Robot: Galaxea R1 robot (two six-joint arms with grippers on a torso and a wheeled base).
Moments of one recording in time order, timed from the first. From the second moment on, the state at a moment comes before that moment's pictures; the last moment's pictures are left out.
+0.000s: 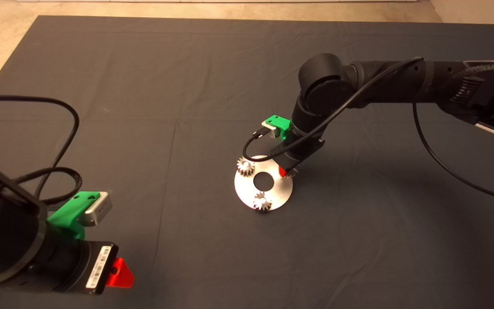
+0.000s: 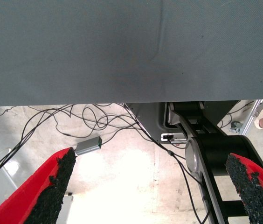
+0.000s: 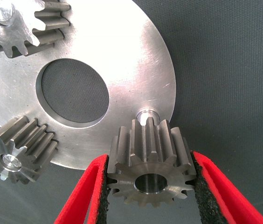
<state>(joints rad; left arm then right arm) -0.54 2.10 -0.34 0.00 1.53 -1.75 0.36 2.81 -1.28 -0.20 -1.53 0.91</state>
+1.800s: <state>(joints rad) -0.54 2.10 -0.34 0.00 1.53 -1.75 0.41 2.82 -1.31 -0.23 -1.53 0.91</state>
